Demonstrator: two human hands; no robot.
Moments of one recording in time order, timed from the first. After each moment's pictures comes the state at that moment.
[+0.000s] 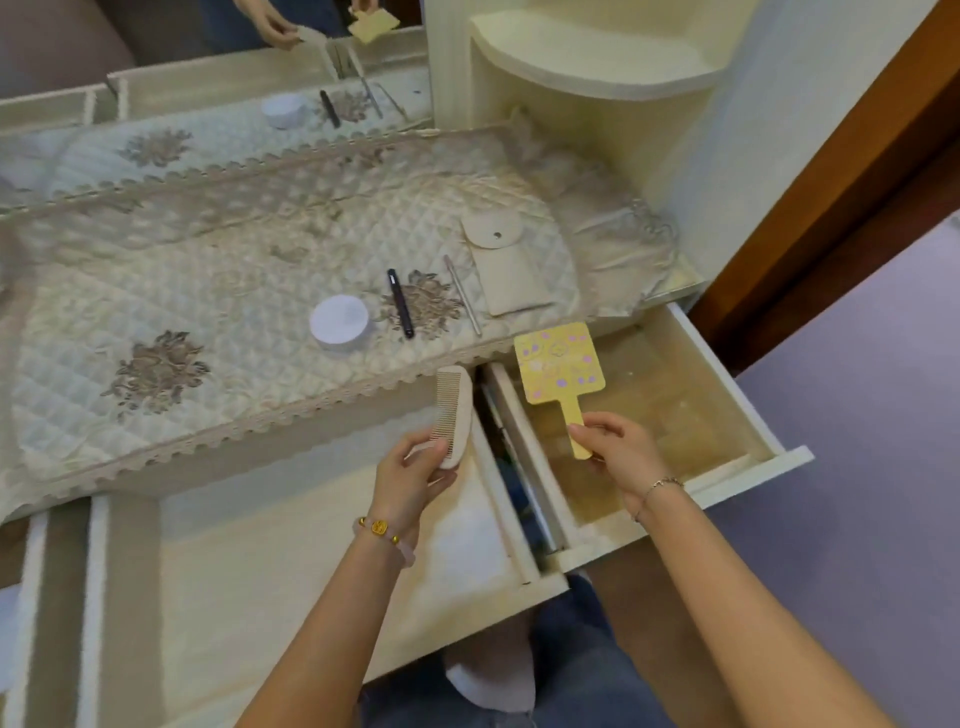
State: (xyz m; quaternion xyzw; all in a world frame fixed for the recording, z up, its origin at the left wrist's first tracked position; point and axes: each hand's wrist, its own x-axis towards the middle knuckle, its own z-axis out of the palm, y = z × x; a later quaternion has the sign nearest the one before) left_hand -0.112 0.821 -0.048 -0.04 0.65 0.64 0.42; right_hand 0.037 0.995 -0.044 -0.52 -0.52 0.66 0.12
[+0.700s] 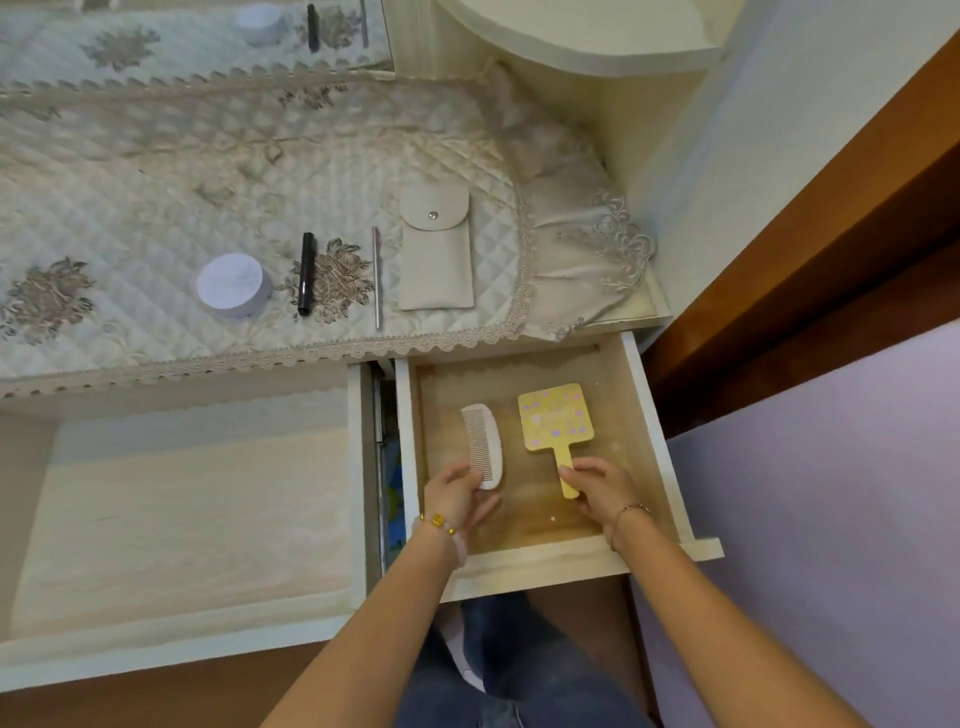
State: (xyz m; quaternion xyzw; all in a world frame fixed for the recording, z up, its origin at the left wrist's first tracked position) left_hand 0.013 1.000 -0.123 -0.31 0.57 0.63 0.43; right_hand 0.108 1.151 -0.126 -0.56 -0.51 0.65 -0.03
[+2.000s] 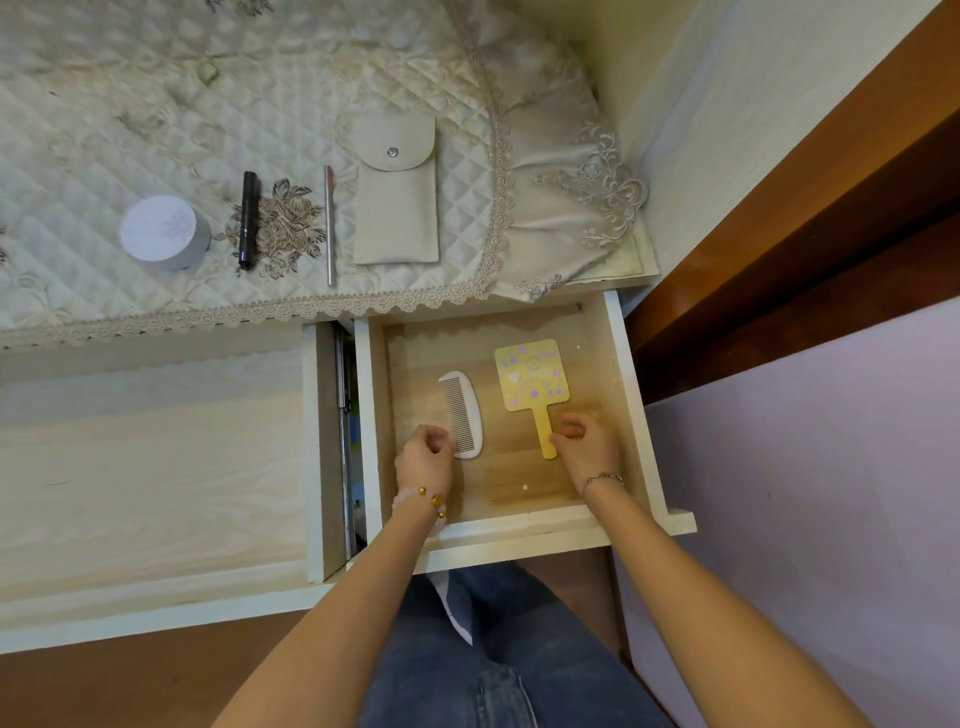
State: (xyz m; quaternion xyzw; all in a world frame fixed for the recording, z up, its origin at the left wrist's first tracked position) left_hand 0.015 1.011 -0.161 -0.09 0.84 0.41 0.33; right_hand 0.108 1.177 -0.161 -0.53 -0.67 0.51 -0.07
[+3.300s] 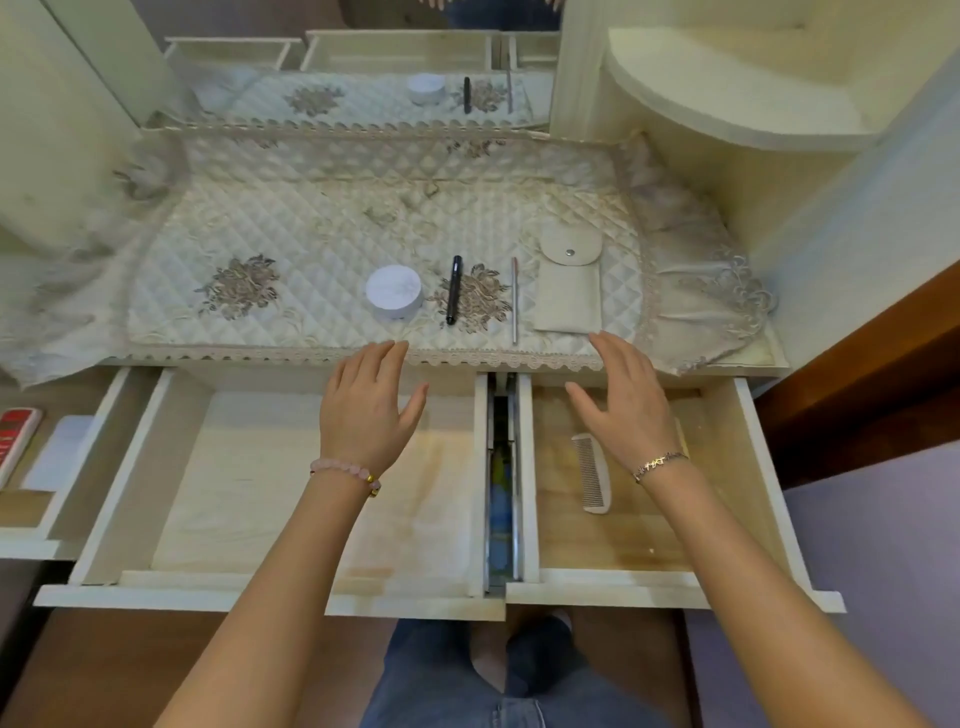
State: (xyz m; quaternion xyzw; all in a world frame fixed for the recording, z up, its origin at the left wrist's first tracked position) left_hand -0.125 0.835 -0.018 0.27 0.95 0.12 -0.11; right_hand -0.011 1.081 -0.018 -0.16 -0.95 0.23 0.11
